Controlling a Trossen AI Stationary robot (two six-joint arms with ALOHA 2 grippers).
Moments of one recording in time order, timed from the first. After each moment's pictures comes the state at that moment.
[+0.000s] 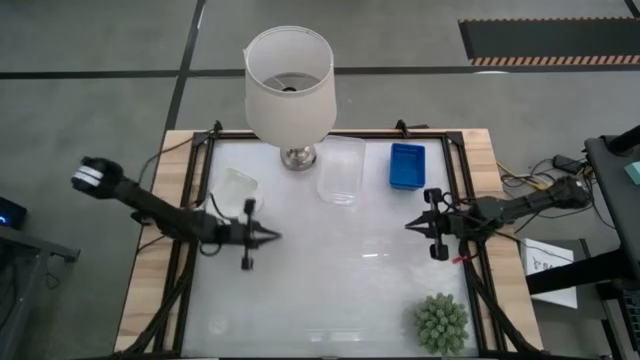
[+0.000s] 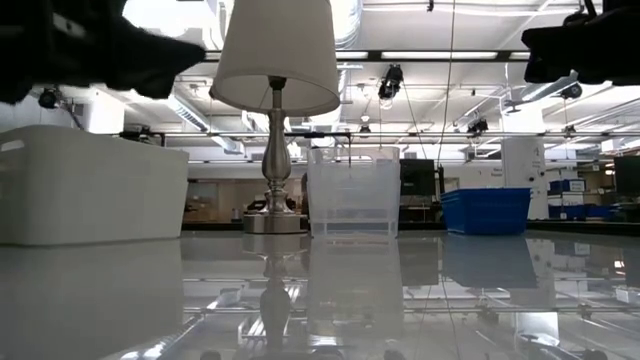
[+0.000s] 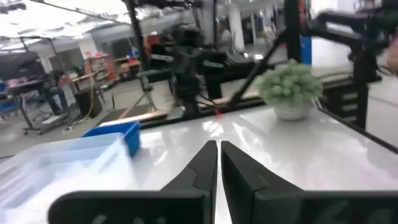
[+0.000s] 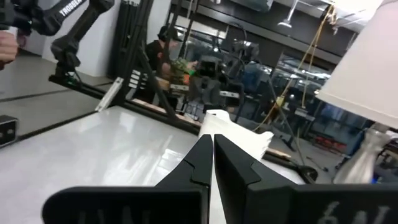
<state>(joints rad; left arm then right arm) -0.38 1.10 0.18 0.98 -0.34 0.20 0.26 0.29 0.01 0.40 0.08 -0.37</state>
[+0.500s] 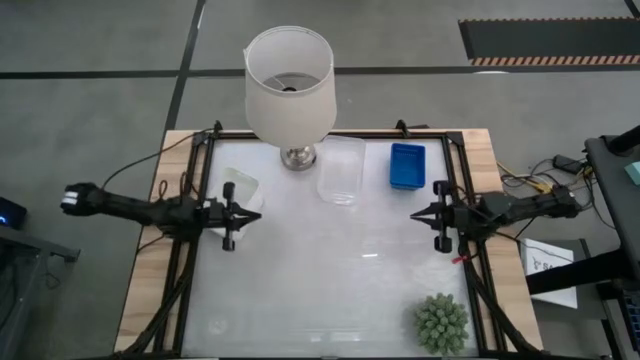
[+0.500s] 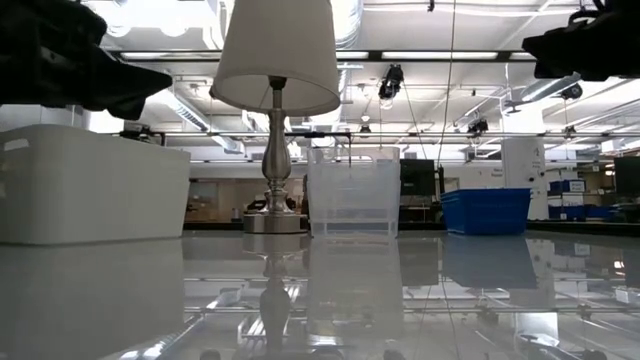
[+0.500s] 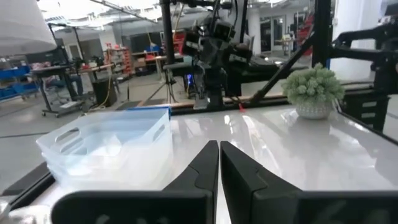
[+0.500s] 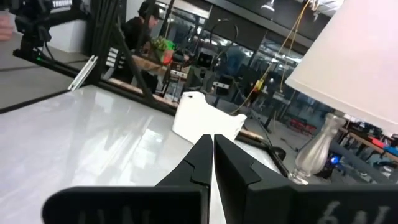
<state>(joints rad) -0.14 0.40 0.01 0.43 -0.18 0.11 0.21 0.08 0.10 0.05 0.13 -0.40</state>
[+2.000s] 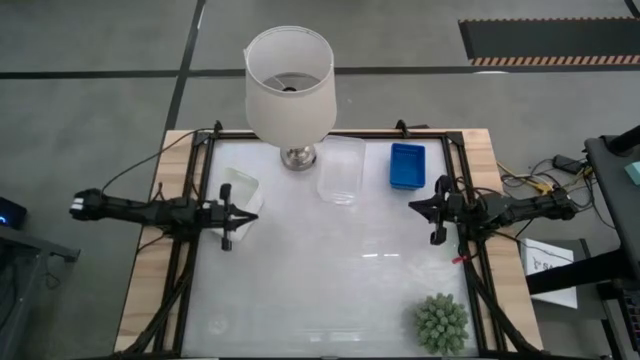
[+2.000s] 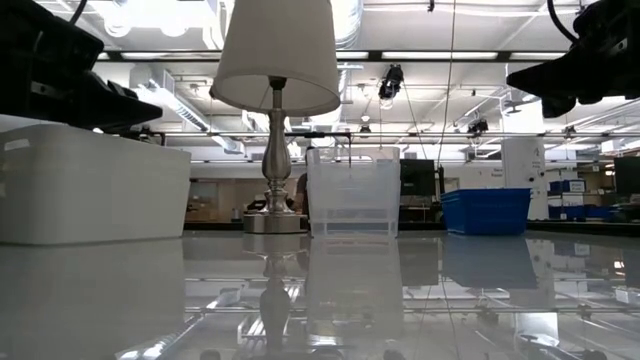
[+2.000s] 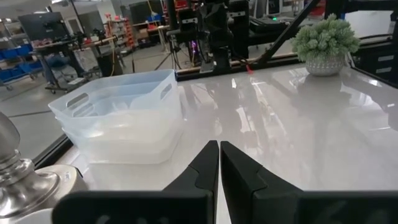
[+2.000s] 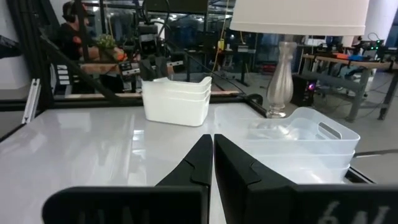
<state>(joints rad) -0.14 0.21 0.00 0.05 -0.22 0.14 0.20 0.02 0.07 -0.05 0.37 -0.04</state>
